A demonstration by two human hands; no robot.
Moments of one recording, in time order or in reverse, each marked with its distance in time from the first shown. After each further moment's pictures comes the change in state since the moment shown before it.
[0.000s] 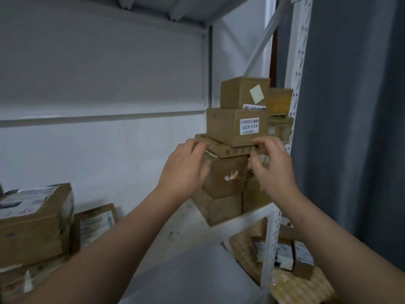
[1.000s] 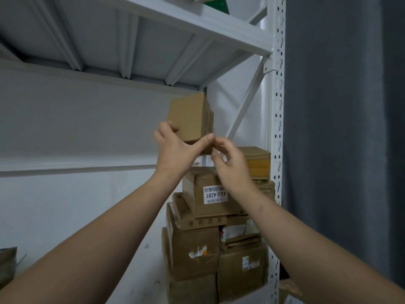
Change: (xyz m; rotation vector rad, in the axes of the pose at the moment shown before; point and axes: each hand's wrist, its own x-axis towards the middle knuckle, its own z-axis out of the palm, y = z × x) left_hand 0.183 0.067 -0.005 -0.490 0.438 -0.437; right_hand 0.160 0.017 -0.006 0.610 -0.160 -0.189
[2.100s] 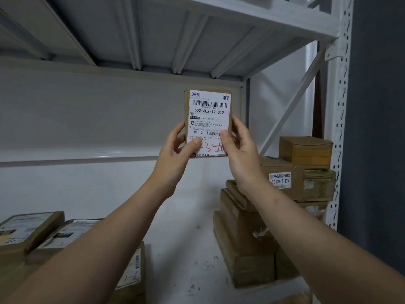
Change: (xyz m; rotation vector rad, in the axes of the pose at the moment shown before) left_hand -0.023 -0.060 -0.154 -0.415 -0.208 -0.091; right_hand -0.019 -0.075 0.122 0.364 0.029 0.120
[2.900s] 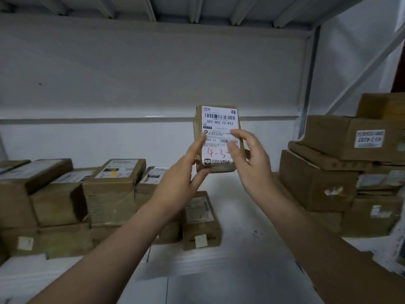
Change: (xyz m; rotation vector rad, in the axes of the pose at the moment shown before) left_hand -0.137 -0.016 -0.148 0.776 -0.102 0.059; right_hand -0.104 0.055 0.127 -0.182 -0.111 0.014
